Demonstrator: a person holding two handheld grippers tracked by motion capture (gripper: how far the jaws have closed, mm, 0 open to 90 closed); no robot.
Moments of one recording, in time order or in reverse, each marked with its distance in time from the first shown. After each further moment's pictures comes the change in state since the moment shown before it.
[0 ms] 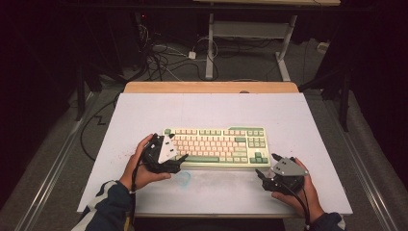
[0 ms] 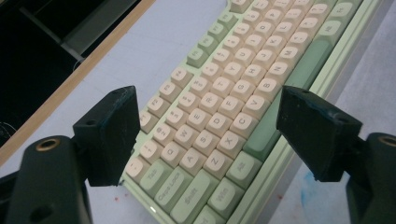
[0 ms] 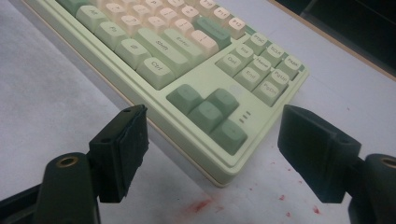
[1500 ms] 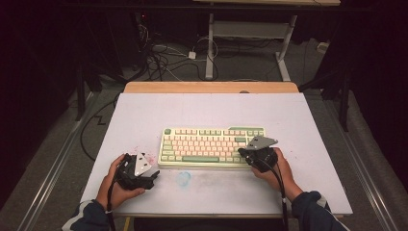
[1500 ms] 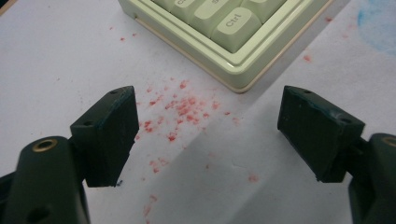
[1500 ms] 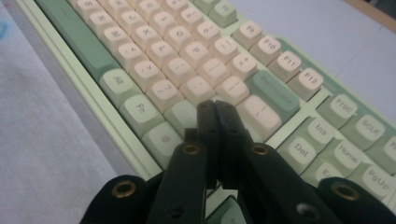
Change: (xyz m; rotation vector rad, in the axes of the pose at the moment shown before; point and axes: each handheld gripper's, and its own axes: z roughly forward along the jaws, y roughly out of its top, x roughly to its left) left arm 0.041 -0.064 -0.045 0.179 0.170 -0.072; right arm 0.002 0.058 0.065 0.101 0.207 0.000
